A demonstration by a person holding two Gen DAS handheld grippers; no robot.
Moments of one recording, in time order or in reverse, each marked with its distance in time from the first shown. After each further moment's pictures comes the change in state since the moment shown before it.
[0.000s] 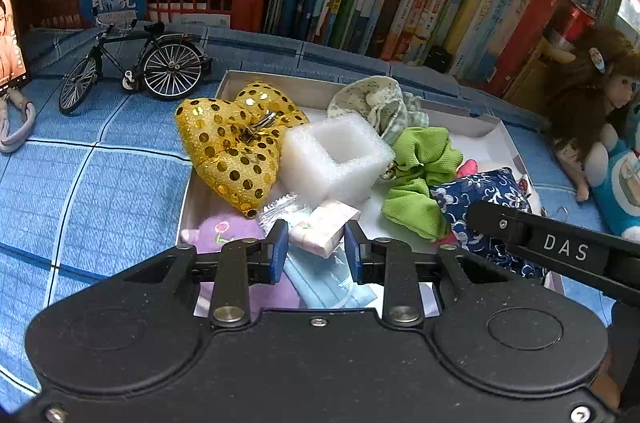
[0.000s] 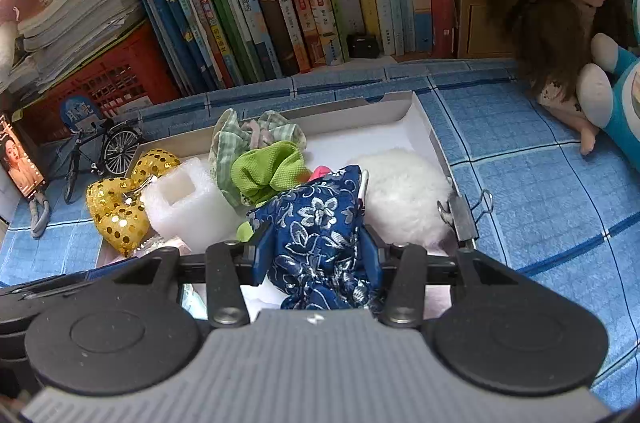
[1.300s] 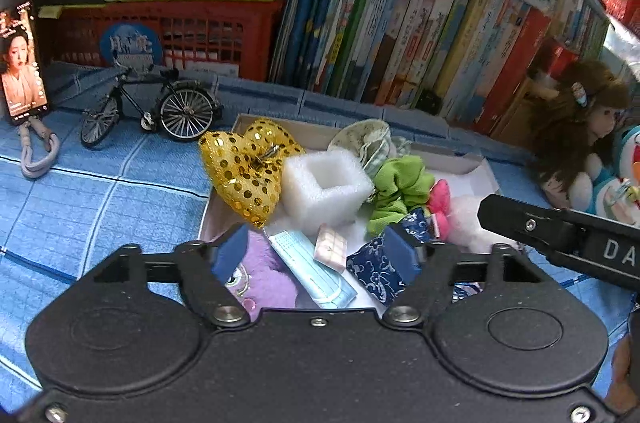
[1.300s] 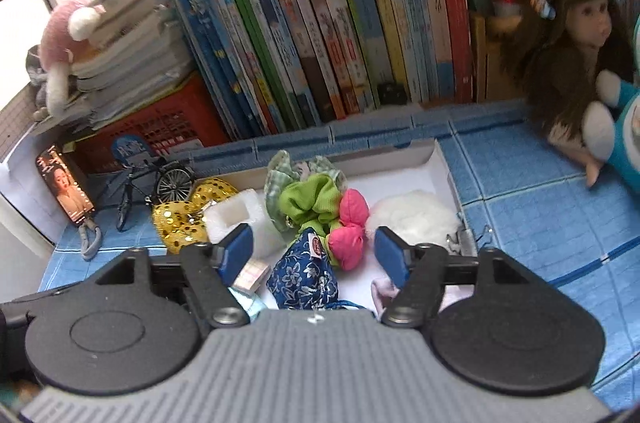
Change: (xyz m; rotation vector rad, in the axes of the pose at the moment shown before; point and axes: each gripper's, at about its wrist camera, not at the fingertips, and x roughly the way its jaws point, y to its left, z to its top) left arm -0.046 0.002 0.005 0.006 -0.116 -0.006; right arm -0.058 0.003 0.003 -0.018 -0.126 0.109
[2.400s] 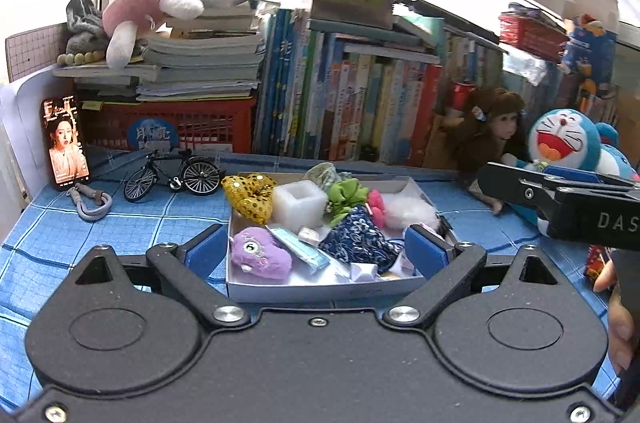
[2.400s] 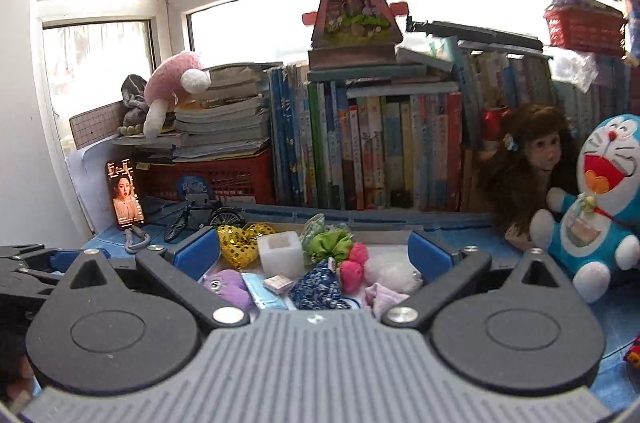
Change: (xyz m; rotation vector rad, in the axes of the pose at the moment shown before) left arm -0.169 -0.003 -0.098 0.172 -0.308 -0.083; right arm -0.146 0.013 -0.077 -0.229 -0.377 0.046
